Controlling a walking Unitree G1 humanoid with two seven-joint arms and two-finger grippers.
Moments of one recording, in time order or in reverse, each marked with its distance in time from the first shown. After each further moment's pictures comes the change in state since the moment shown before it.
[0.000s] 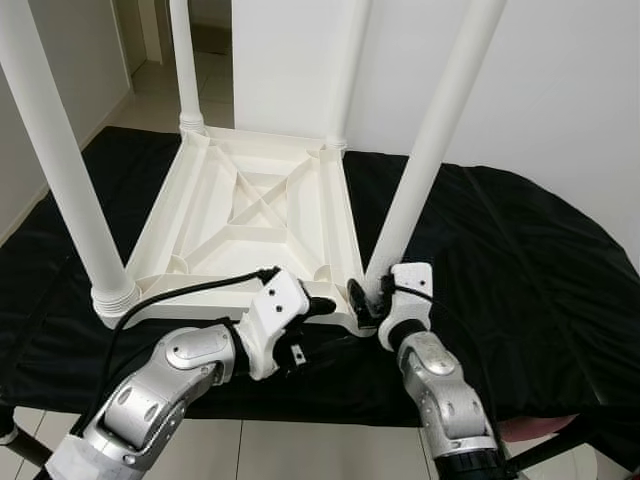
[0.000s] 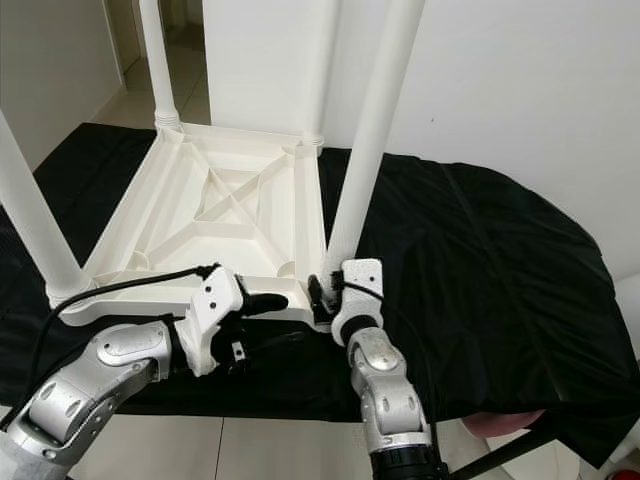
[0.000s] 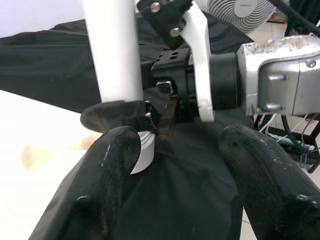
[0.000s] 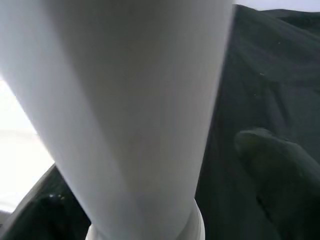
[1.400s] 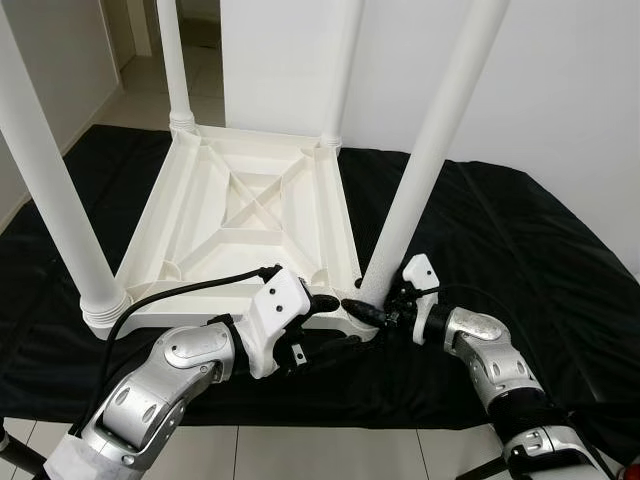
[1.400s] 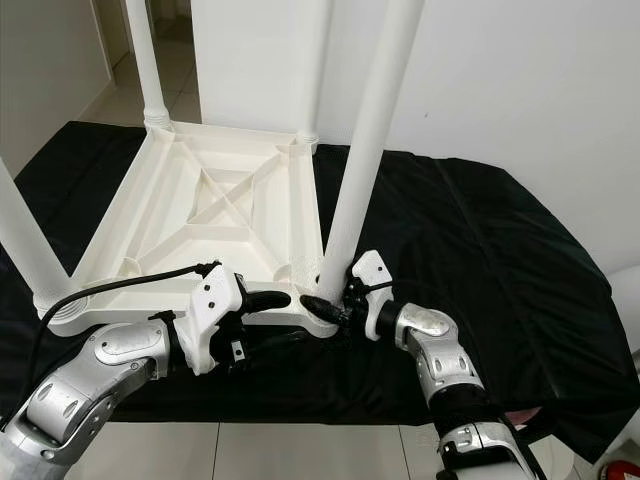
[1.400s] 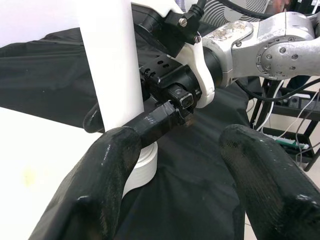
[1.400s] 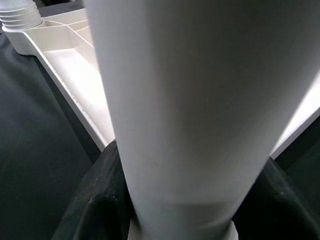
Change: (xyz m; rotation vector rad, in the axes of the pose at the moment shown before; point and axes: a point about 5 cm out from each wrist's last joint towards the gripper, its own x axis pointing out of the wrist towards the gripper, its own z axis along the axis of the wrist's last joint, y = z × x) left arm -0.001 -0.001 0.005 0.030 -0.018 0.004; right arm 0.020 -0.025 -0.004 -0.177 0.026 0.764
